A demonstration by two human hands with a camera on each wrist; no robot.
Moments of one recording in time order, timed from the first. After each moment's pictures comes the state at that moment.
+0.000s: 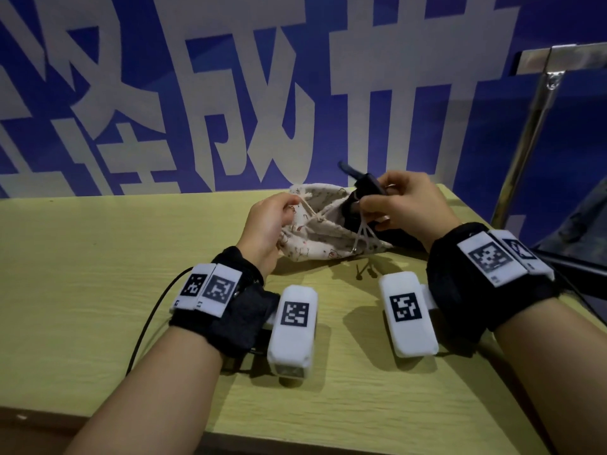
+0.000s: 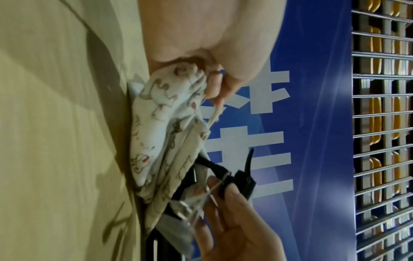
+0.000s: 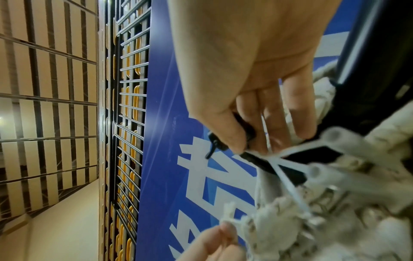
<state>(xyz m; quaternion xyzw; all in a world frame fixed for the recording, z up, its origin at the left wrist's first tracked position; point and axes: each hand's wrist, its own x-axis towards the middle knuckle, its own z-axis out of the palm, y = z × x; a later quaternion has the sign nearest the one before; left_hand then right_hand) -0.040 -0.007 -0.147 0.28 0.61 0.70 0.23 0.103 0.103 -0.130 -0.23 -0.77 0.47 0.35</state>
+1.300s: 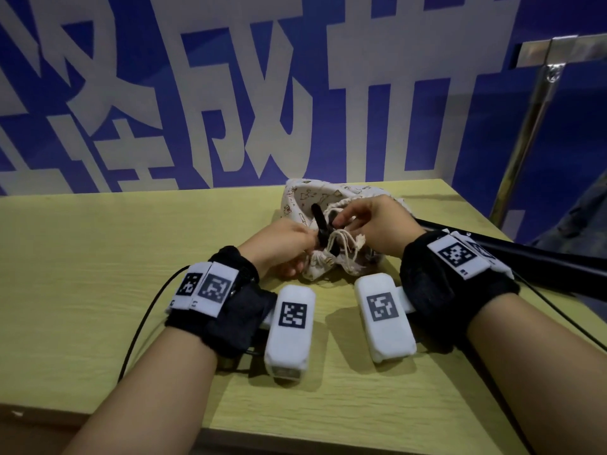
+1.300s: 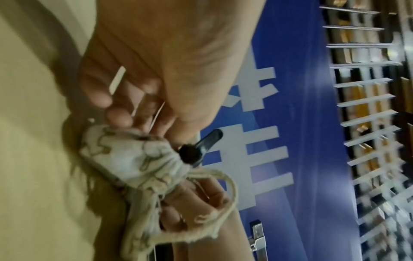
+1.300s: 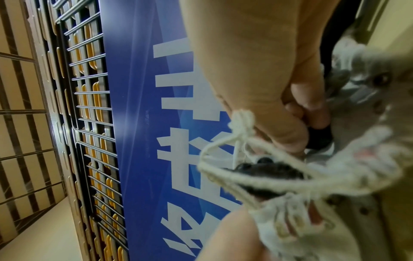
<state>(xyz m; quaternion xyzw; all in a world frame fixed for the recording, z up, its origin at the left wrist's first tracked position) -0.029 -0.011 -0.152 0.39 0.81 0.37 0.25 0.080 0.102 -0.152 -0.27 -0.86 0.36 0.23</state>
